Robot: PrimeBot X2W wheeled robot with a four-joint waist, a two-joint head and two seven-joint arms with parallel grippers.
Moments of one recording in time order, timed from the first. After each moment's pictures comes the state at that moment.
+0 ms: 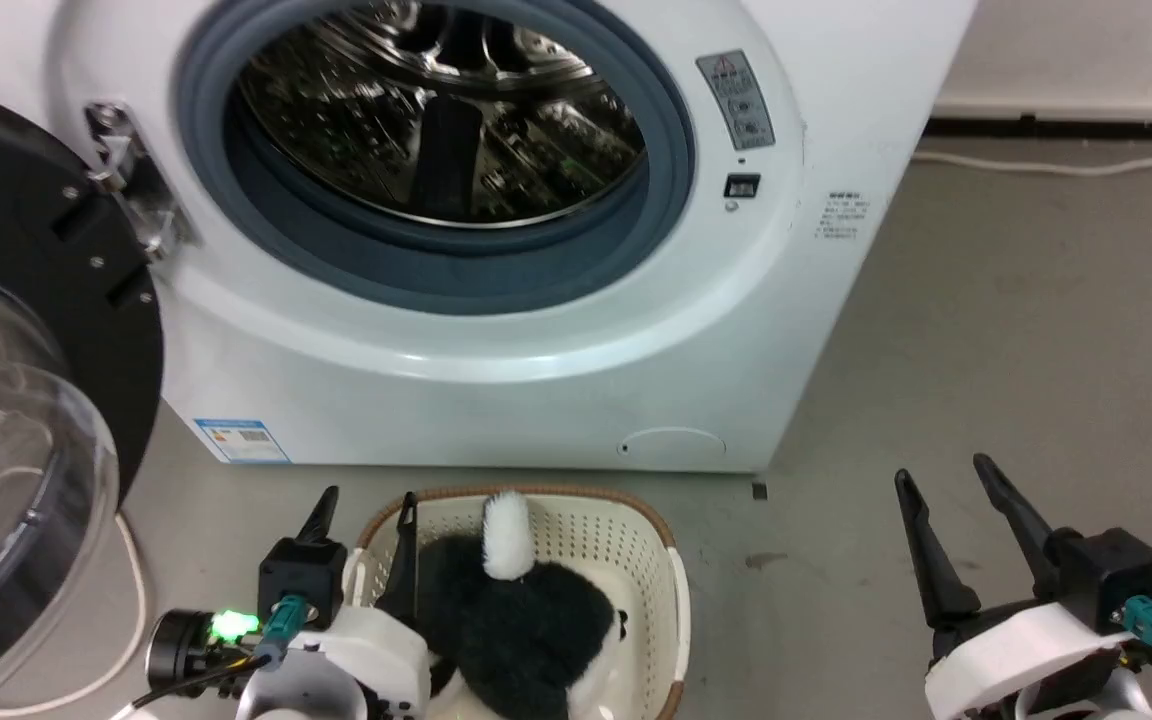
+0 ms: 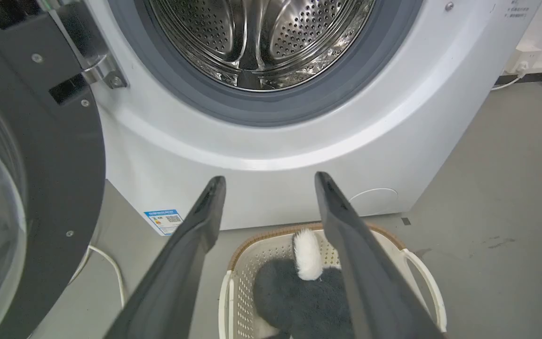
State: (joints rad) left arm -0.08 0.05 -0.06 0.16 -0.01 -0.01 -0.05; right arm -0.02 -0.05 -0.02 -0.01 0.06 0.13 -0.06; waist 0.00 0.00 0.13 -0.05
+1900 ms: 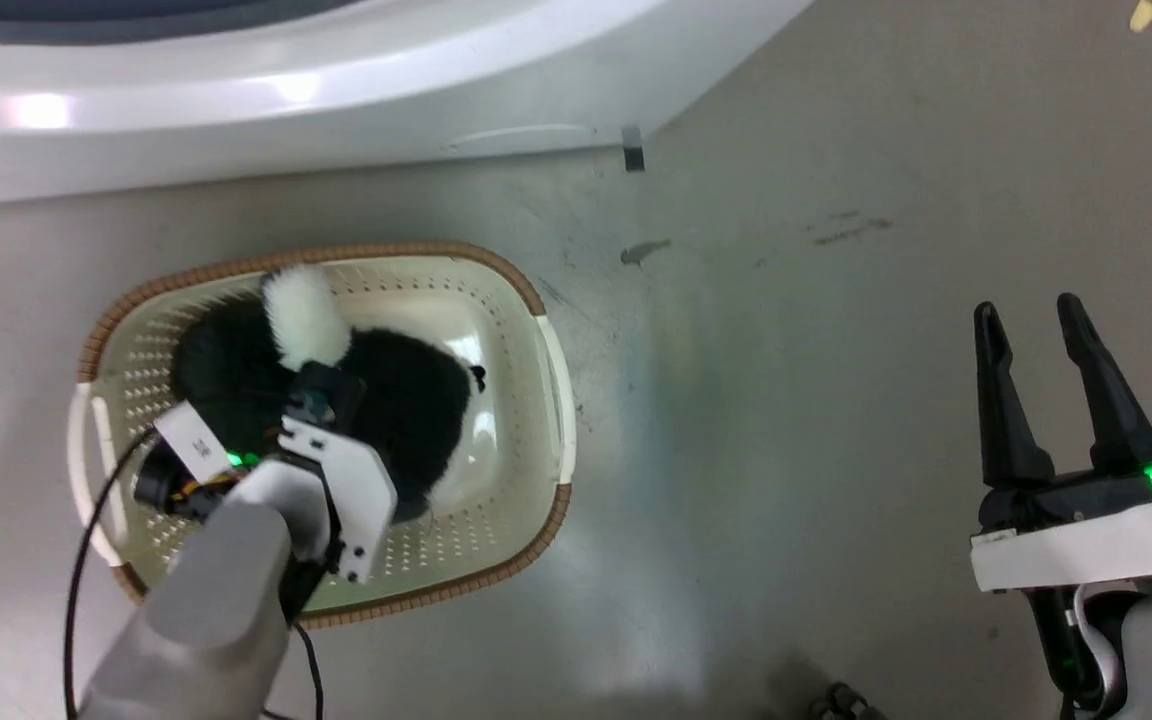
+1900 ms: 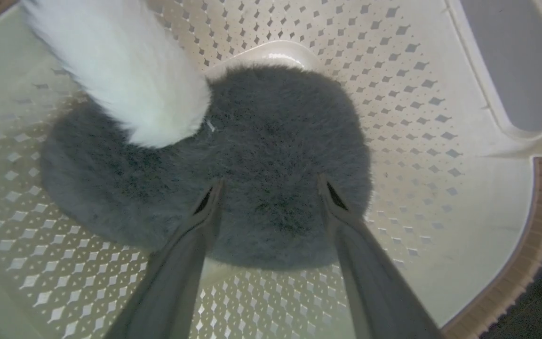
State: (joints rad) left arm -0.65 0.27 -0.47 0.86 -0.27 -0.09 0.10; right arm -0.20 -0.05 -0.07 -0.03 0.24 0.13 -0.18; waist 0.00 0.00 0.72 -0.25
